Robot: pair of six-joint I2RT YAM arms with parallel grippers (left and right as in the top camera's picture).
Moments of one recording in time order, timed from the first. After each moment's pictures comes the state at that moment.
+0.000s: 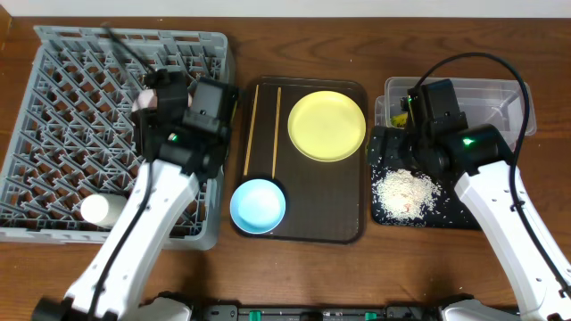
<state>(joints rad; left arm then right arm) -0.34 1.43 1.25 -0.90 -1.14 -0.29 0.29 1.40 1.24 -0.98 -0.07 0.46</state>
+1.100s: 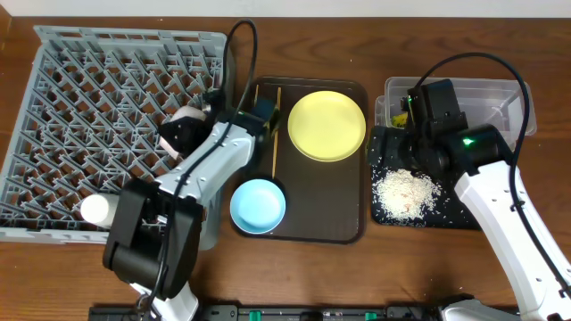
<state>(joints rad) -0.44 1.83 1.24 -1.14 -1.28 -0.46 0.29 1.40 1.24 -0.98 -0.07 0.46</state>
